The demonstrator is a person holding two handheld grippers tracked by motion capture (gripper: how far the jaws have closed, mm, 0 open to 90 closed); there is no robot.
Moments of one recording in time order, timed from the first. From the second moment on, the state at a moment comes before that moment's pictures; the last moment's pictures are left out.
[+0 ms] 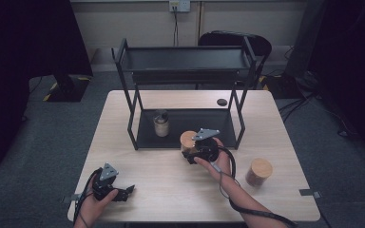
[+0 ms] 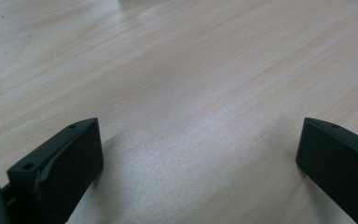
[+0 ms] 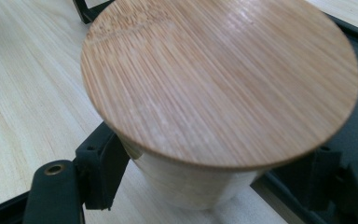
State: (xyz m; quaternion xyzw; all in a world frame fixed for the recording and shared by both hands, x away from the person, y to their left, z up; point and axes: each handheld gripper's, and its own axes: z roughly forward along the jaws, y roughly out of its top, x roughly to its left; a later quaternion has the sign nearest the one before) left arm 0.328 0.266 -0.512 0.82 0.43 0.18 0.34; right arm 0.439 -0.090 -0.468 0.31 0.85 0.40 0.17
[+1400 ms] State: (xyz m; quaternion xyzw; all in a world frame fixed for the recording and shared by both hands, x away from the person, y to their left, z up) left arm 0.328 0.266 -0.512 0.82 0.43 0.18 0.34; right arm 0.459 -0.090 -0.458 0.31 0.85 0.38 0.17
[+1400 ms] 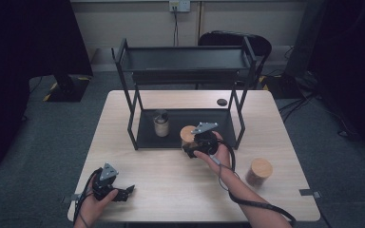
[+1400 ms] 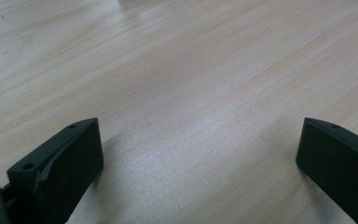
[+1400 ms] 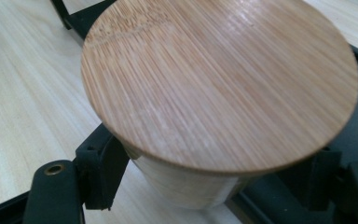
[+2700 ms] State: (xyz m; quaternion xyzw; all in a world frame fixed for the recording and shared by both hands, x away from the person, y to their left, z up) left arm 0.328 0.266 -0.512 0.82 0.43 0.18 0.34; right arm 0.499 -0.087 -0.454 0.34 0.84 0.37 0.20
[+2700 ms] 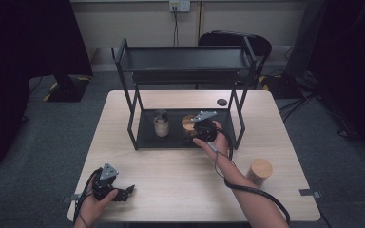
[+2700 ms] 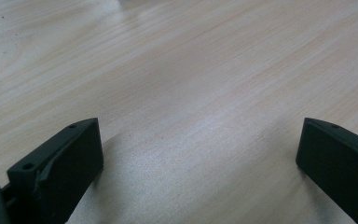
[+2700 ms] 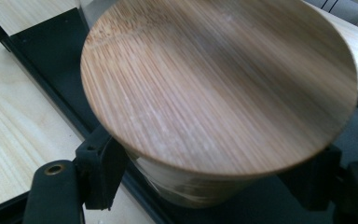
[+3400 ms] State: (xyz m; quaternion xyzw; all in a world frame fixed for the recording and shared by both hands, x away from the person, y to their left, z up) left arm 0.328 0.266 -0.512 0.82 0.43 0.18 0.34; right arm 0.511 -0.073 -0.462 0.33 0.85 0.36 0.19
